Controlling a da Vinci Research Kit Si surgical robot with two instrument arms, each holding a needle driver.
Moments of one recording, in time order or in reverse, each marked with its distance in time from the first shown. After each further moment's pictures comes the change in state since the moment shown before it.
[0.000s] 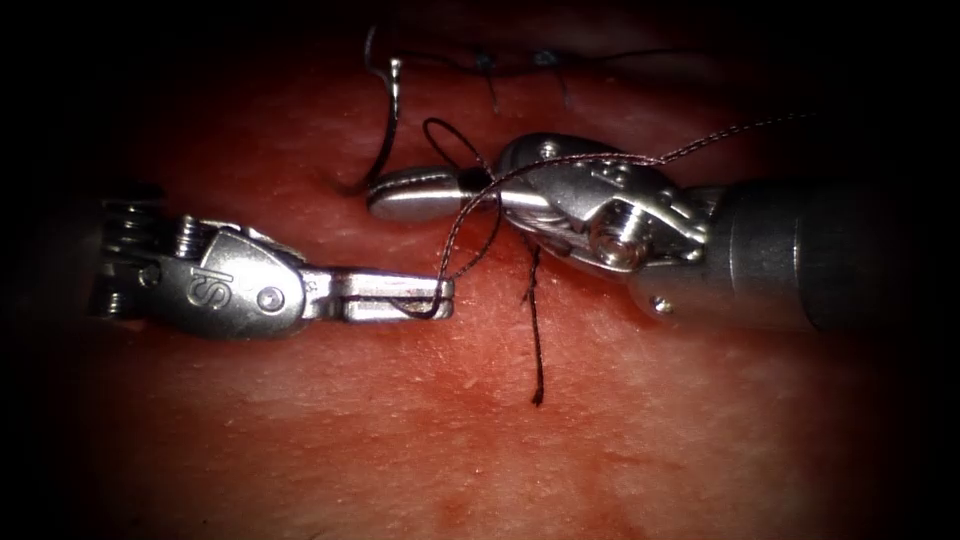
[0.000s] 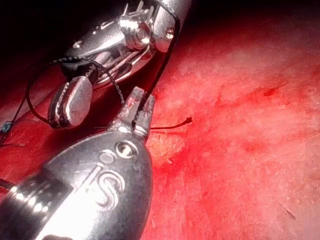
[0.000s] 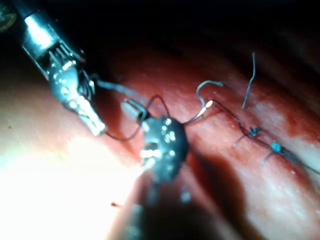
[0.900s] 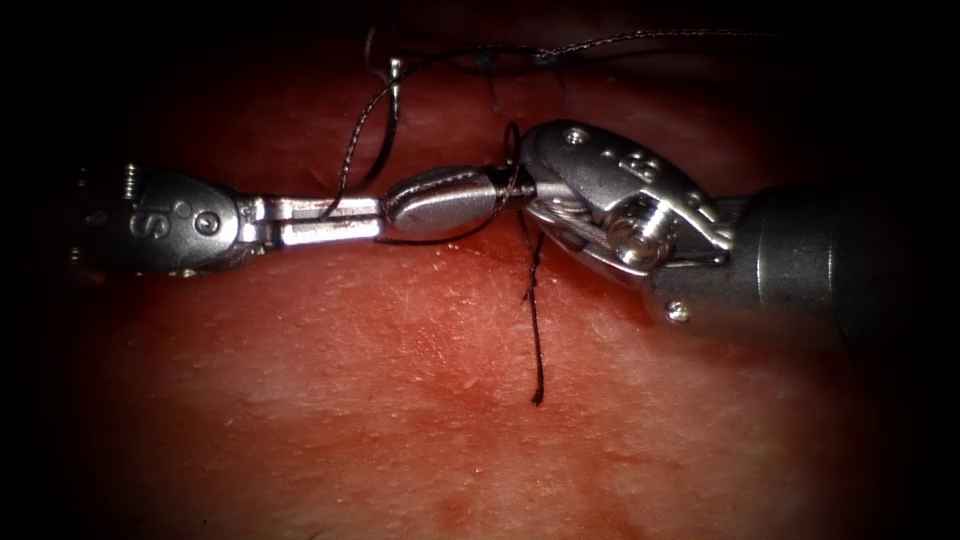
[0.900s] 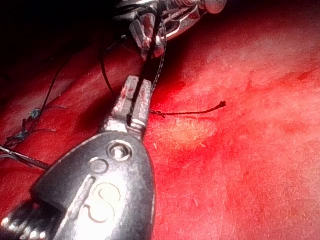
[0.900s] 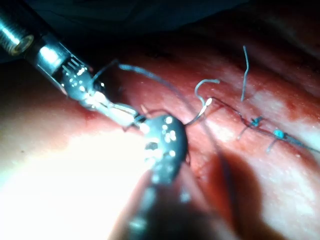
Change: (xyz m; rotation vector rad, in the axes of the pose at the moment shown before) right arm 0.002 -0.001 -0.001 0.291 0.061 0.059; left arm -0.002 -0.004 -0.003 0.091 0.096 -0.157
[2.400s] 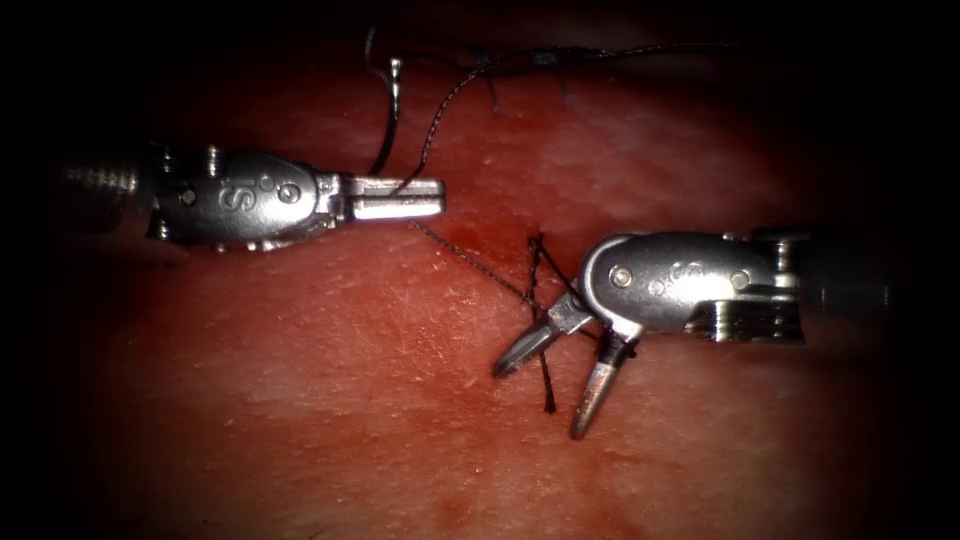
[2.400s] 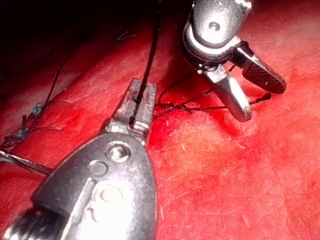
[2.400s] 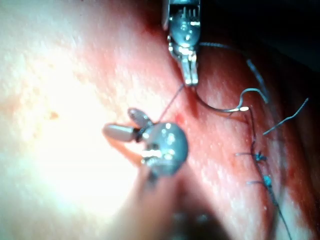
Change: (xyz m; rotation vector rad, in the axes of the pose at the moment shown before) right arm -0.008 -0.004 -0.004 0.456 -0.850 -0.265; left arm -0.005 -0.002 0.004 -0.038 -0.034 -0.044
